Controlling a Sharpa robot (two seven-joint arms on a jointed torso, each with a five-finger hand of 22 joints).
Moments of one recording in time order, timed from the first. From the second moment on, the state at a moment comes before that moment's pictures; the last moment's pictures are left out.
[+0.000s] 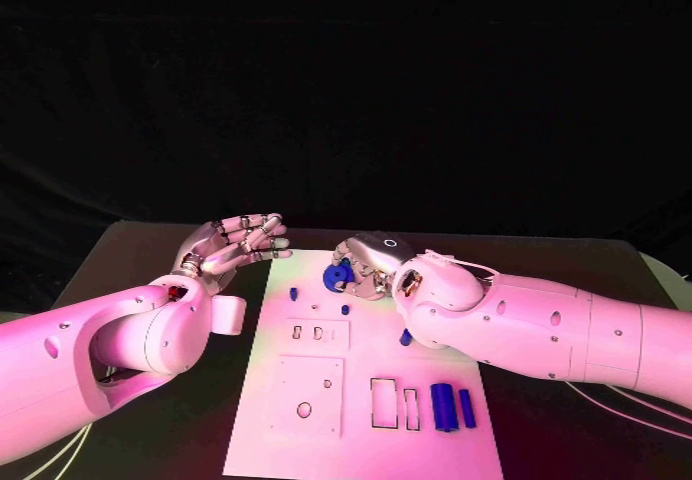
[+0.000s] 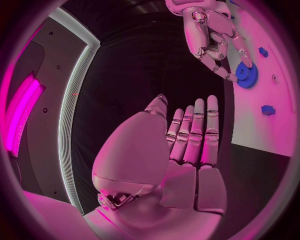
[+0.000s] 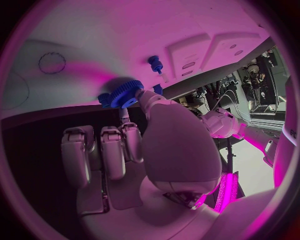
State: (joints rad) left arm 1.25 -0.97 -0.02 1.71 0.06 -0.46 0.46; left_hand 1.56 -0.06 0.06 0.29 0.22 0.78 0.20 0.27 0.18 0.94 0.19 0.13 0.07 0.94 0.14 0.36 0.26 0.18 0.86 0.24 0.46 0.19; right arm 1.30 -0.54 -0.12 1.40 -1.62 -0.45 -0.25; right_hand 1.40 -0.21 0.39 0.27 0.18 0.86 0.17 0.24 0.35 1.43 0.09 1.41 1.31 1.47 0.01 1.56 1.31 0.02 1.47 0.11 1.54 1.31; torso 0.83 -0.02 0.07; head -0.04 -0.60
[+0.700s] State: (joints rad) left arm 1.25 -0.97 -0.02 1.71 0.06 -0.46 0.46; left_hand 1.56 -0.06 0.06 0.29 0.22 0.78 0.20 0.27 0.18 0.94 0.19 0.13 0.07 0.94 0.14 0.36 0.26 0.18 0.86 0.24 0.46 0.19; right arm 1.30 -0.55 -0.12 1.40 -1.59 -0.42 -0.25; right_hand 1.30 -0.19 0.31 0.29 0.19 0.87 0.17 0.22 0.35 1.43 0.09 1.42 1.31 1.46 0.02 1.56 1.31 0.02 1.47 0.13 1.54 1.31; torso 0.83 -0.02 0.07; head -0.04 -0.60
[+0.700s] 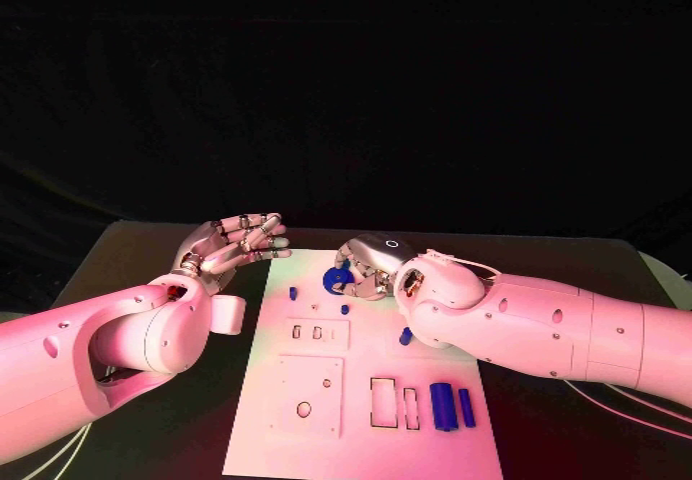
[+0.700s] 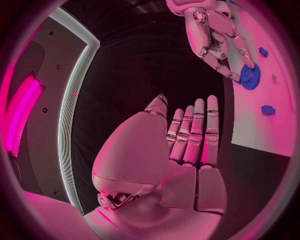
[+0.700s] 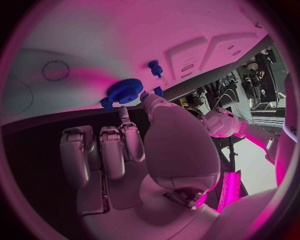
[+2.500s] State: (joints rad) left arm 1.25 -0.97 -0.02 1.70 0.06 -0.46 0.46; left_hand 1.56 -0.06 0.06 0.29 0.22 0.78 0.20 0.27 0.18 0.94 0.19 0.13 0.07 0.94 0.14 0.36 0.26 0.18 0.86 0.24 0.46 0.19; right arm 1.33 -1.00 -0.12 1.57 -1.29 -0.48 -0.01; right_hand 1.36 -0.22 0.34 0.26 0.21 0.88 0.17 0.21 0.35 1.44 0.08 1.43 1.31 1.47 0.01 1.56 1.31 0.02 1.47 0.13 1.54 1.31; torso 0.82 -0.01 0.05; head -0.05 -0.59
